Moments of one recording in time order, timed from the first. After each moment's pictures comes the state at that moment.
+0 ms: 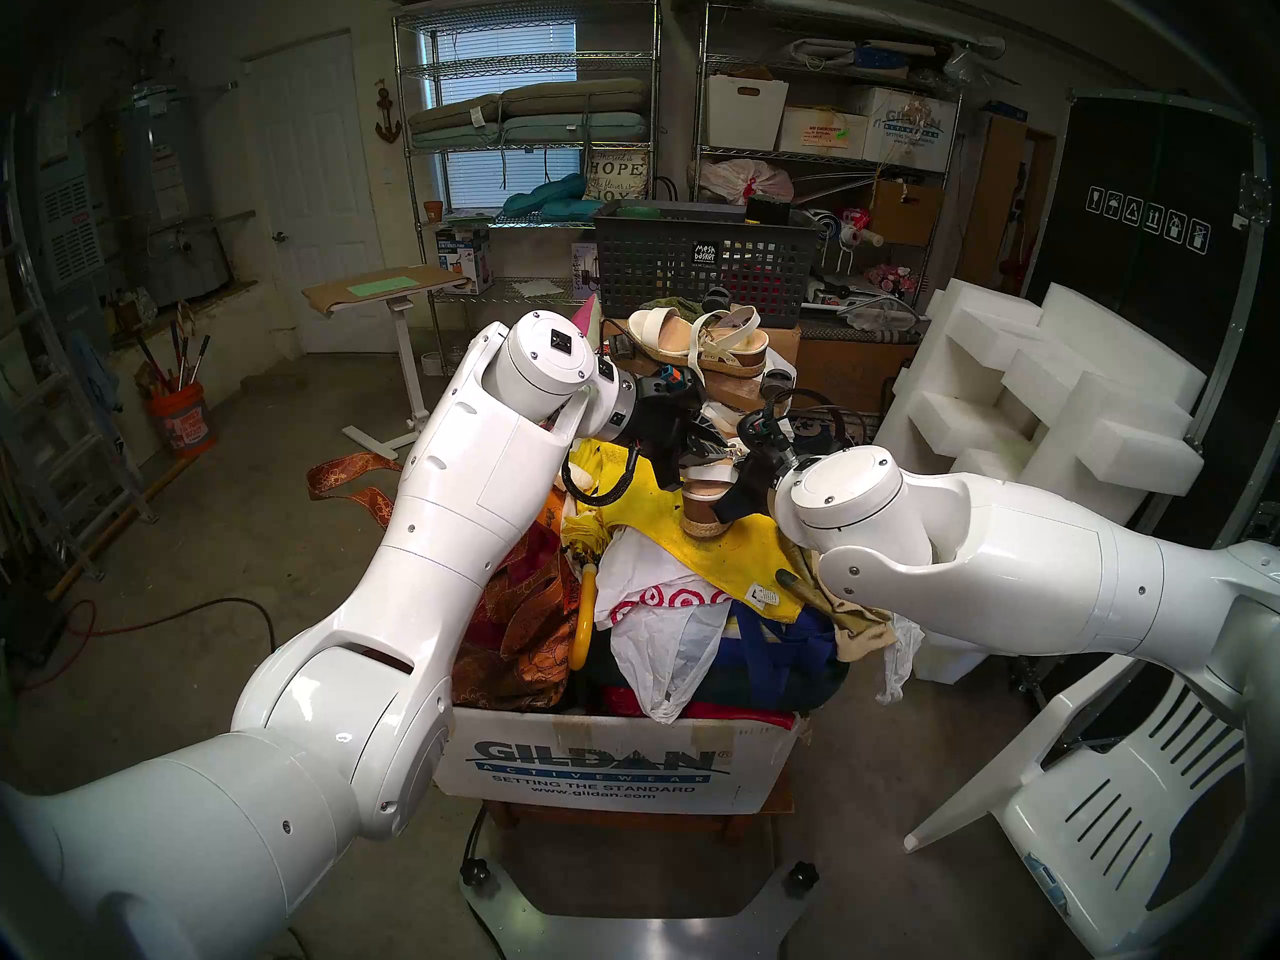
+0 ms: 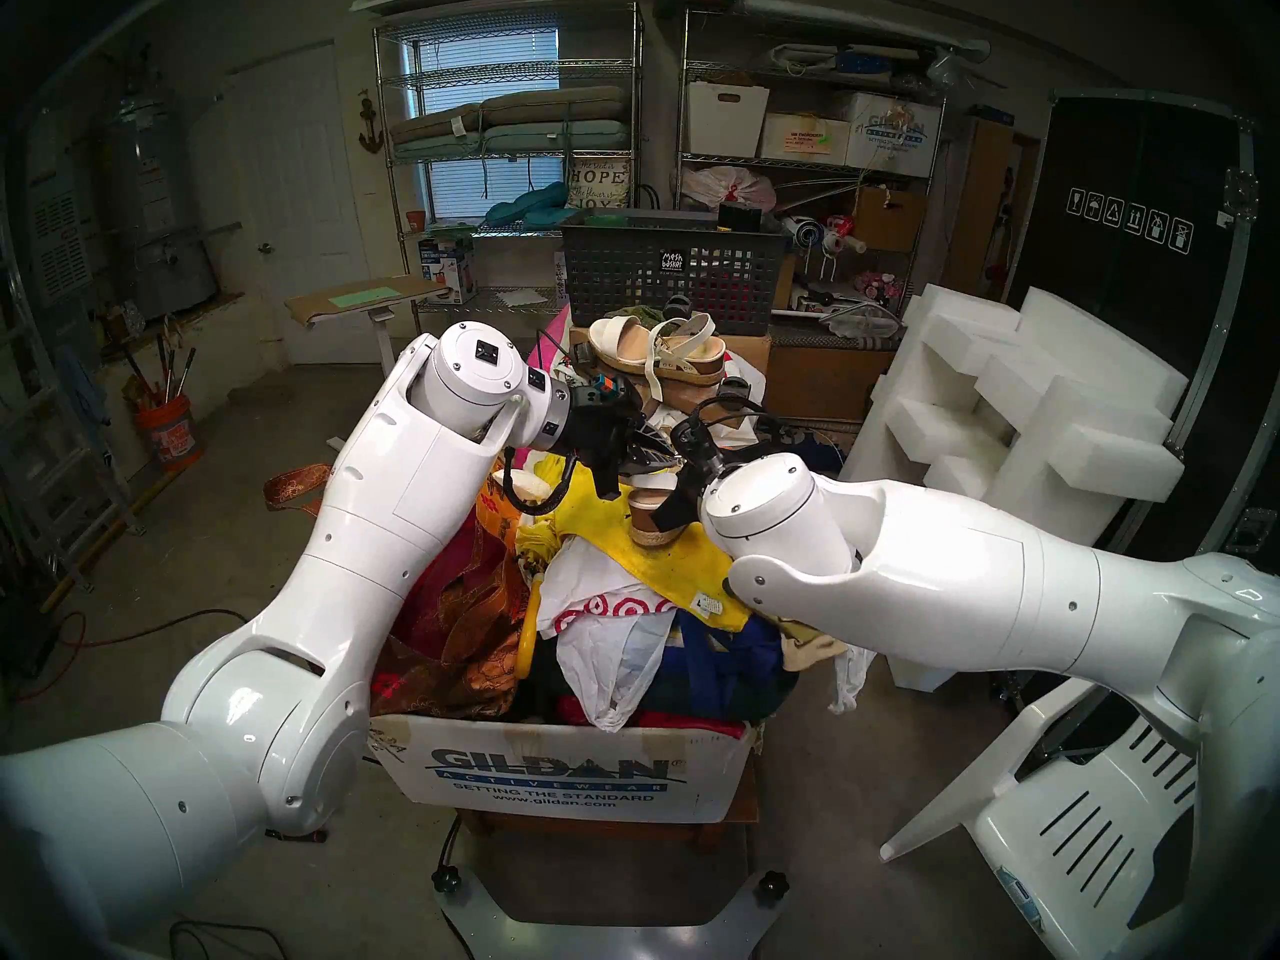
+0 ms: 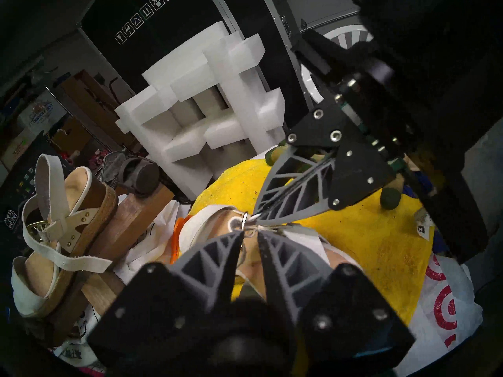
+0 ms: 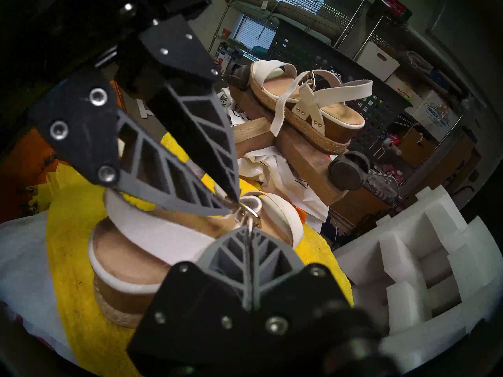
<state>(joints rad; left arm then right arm) 0.76 -1.52 -1.27 -1.24 0.49 0.18 -1.26 -0.42 -0.69 0.13 -1.94 1.17 0.55 -0.79</state>
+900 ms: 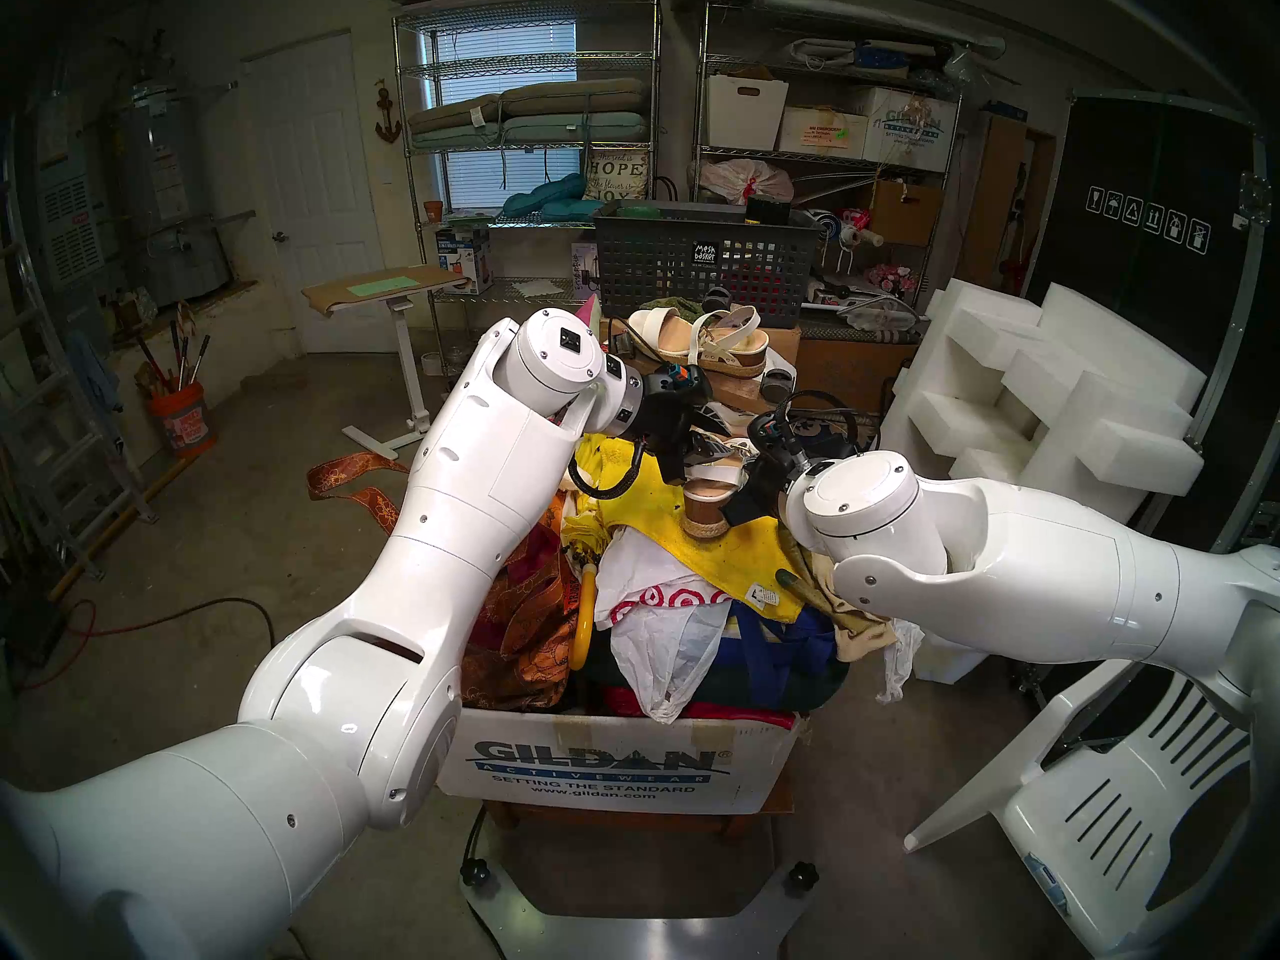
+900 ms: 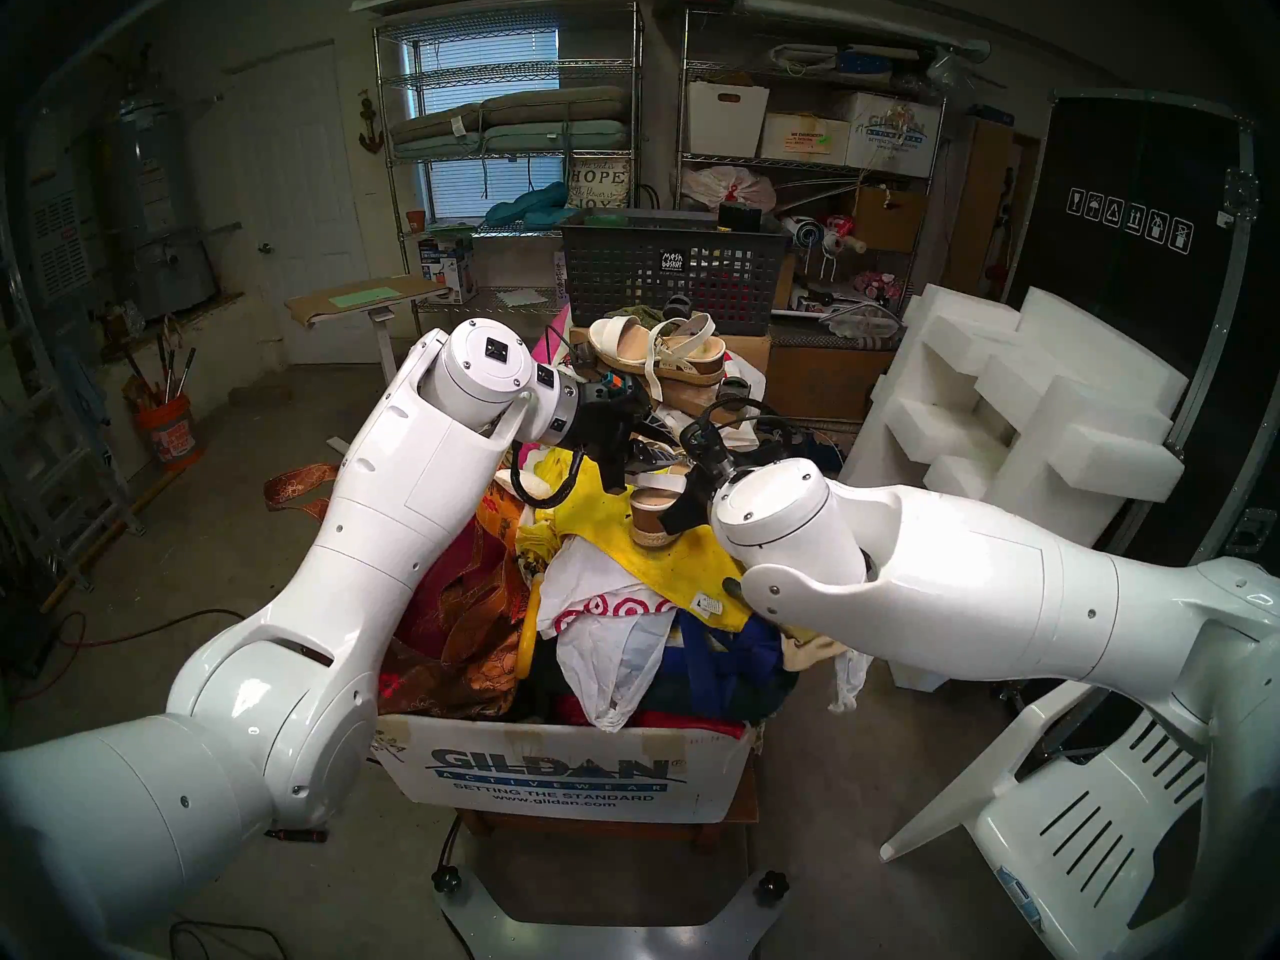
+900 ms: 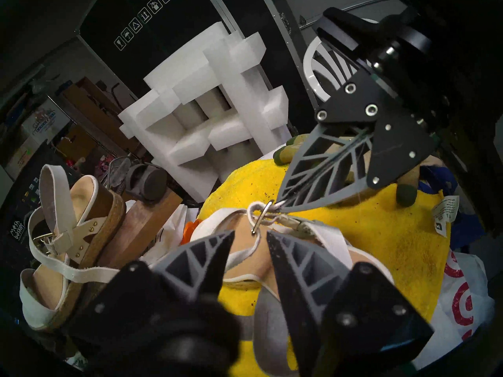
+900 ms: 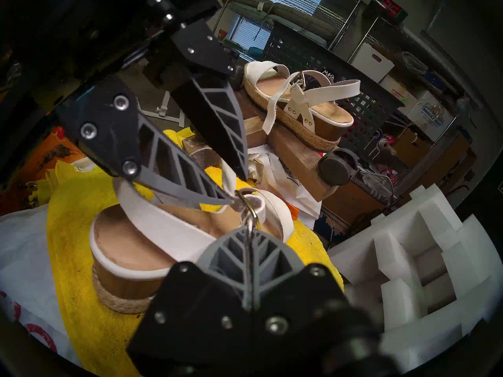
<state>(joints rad) 0.74 -1.54 -1.26 -1.22 0.52 0.13 -1.25 -0.43 -0.66 0.13 -1.98 1.17 0.55 -0.82</state>
